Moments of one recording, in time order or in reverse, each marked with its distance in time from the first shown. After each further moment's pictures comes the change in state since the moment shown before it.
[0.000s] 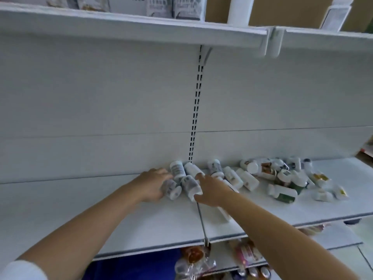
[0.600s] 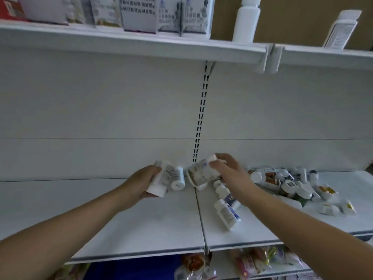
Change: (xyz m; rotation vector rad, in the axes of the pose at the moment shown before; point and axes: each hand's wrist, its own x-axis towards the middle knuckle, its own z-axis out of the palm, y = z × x) left_hand -0.057 0.027 -0.042 -1.407 0.218 -0.372; right_hand -0.052 -0.004 -0.076 1.215 0.311 0.048
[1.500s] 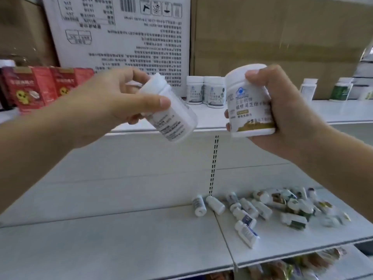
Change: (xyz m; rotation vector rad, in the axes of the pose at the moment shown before) left_hand -0.232 0.262 -0.110 0.337 -0.070 0.803; right_hand -0.172 -0.296 0.024 0.528 -0.203 -0.386
